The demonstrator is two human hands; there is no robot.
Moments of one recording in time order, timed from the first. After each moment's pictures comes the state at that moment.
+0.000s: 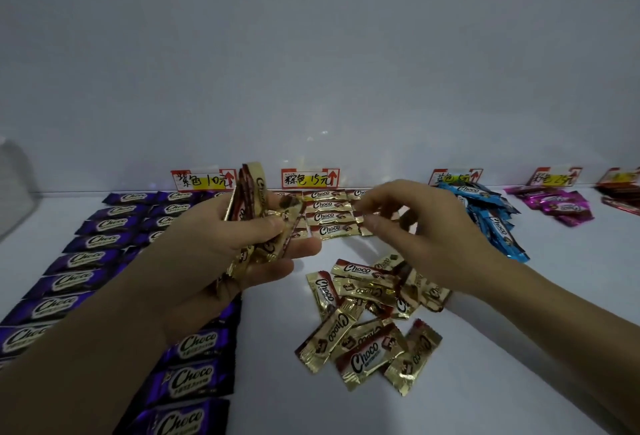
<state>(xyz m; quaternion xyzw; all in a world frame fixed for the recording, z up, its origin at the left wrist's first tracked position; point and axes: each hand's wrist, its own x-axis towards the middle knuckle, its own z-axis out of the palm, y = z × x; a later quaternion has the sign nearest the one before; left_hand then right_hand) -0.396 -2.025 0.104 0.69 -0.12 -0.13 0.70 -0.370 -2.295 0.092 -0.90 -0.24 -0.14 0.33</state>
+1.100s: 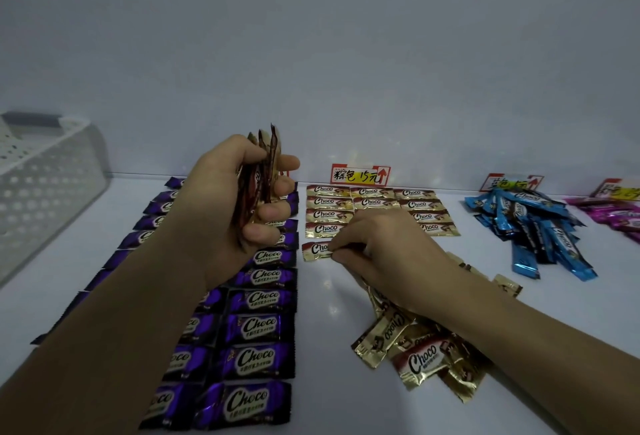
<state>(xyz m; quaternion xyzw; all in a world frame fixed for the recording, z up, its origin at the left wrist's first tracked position) -0.395 -1.998 0.132 0.54 0.05 -0.10 0.83 -0.366 -2.205 0.070 -0.90 -0.36 -0.12 0.20</state>
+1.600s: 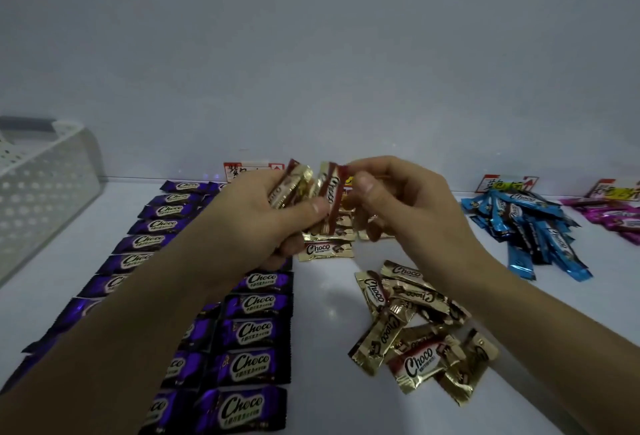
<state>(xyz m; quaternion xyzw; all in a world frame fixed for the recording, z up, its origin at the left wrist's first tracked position) -0.404 -2.009 0.124 0.75 -0.07 -0.06 0.66 -0.380 -2.208 0.109 -0.76 -0.18 -0.05 0.62</state>
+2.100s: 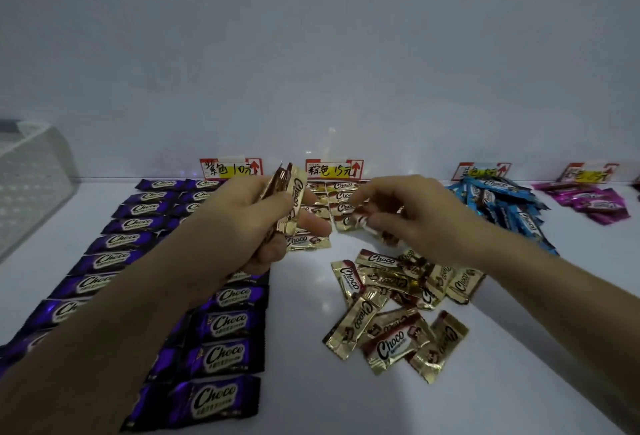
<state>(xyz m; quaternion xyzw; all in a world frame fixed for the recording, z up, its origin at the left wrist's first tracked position) -0.407 -2.024 0.121 0.75 -0.05 -0.09 0.65 -0.363 -2.264 0.109 -0.93 -0.23 0.01 0.27</state>
